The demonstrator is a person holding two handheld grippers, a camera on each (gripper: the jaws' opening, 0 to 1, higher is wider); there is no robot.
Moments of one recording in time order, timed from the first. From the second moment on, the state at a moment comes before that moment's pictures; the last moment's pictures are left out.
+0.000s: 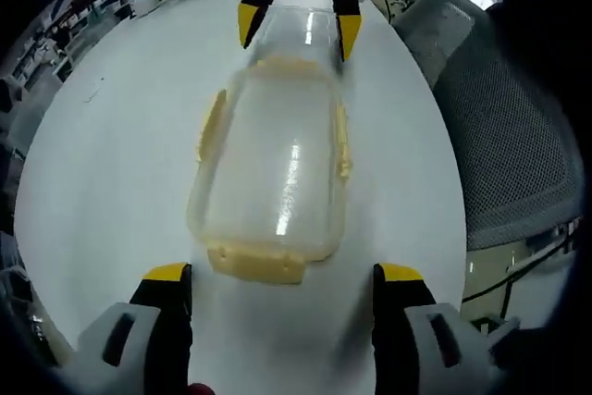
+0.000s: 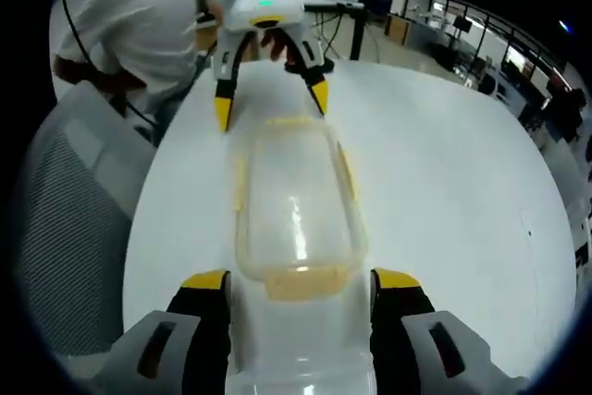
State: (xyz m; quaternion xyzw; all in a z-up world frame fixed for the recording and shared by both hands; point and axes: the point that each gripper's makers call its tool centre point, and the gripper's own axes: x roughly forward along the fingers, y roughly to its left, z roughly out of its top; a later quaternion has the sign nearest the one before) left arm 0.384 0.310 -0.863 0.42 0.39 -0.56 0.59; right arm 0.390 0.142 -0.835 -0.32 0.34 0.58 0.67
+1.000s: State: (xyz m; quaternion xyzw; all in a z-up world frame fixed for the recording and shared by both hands) left arm 0.391 0.301 -0.863 0.41 0.39 -0.59 0.58; right arm 0.390 0.141 -0.860 -0.35 0.37 0.58 0.63
